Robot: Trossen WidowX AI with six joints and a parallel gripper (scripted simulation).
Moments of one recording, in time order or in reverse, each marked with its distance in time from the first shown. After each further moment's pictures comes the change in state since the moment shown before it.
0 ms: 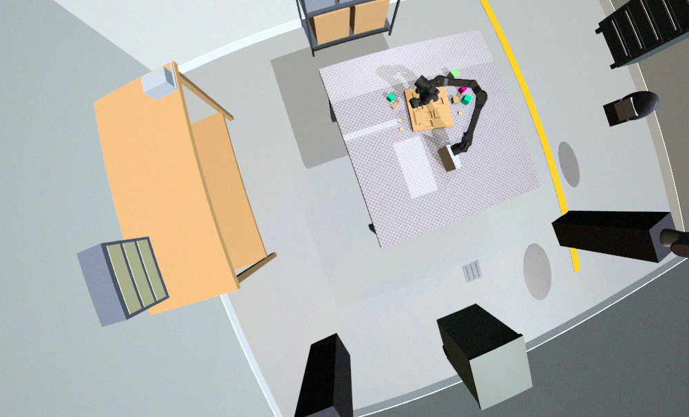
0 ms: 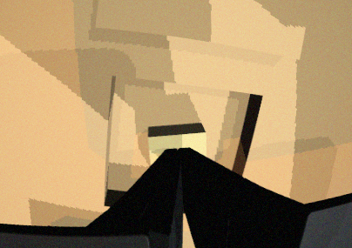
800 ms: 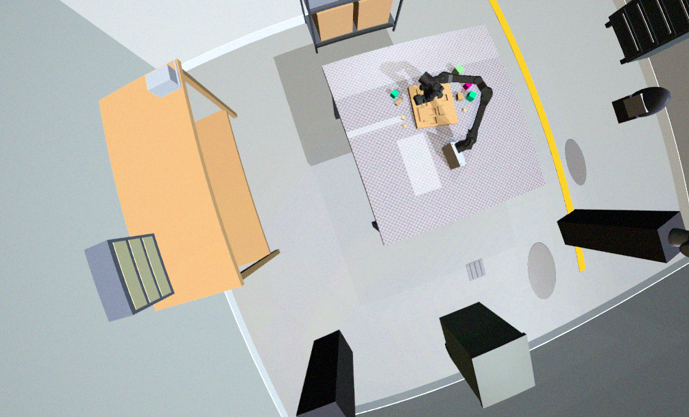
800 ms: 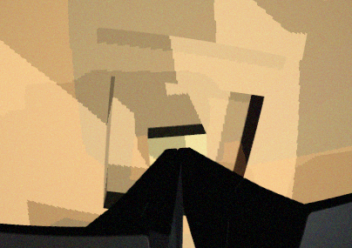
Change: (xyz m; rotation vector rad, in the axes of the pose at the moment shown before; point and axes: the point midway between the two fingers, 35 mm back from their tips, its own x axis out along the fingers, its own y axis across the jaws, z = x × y) arm 0.002 0.000 0.000 0.000 0.001 0.000
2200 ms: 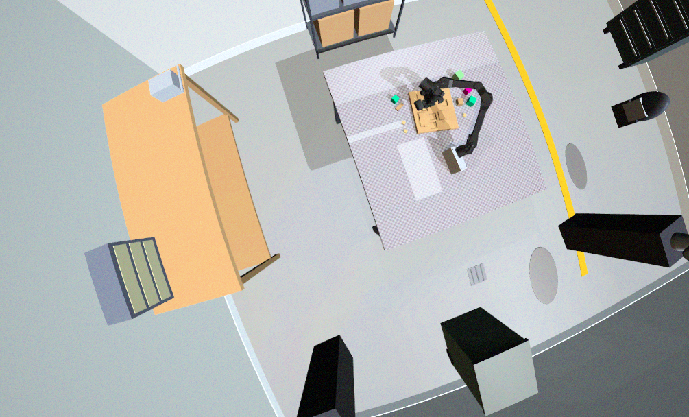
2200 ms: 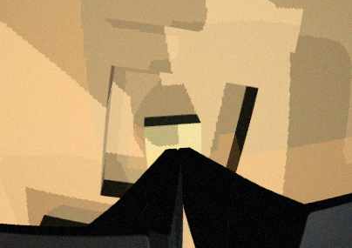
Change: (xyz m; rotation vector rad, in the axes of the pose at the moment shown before) arm -0.005 -0.001 -0.002 -0.019 0.007 -0.007
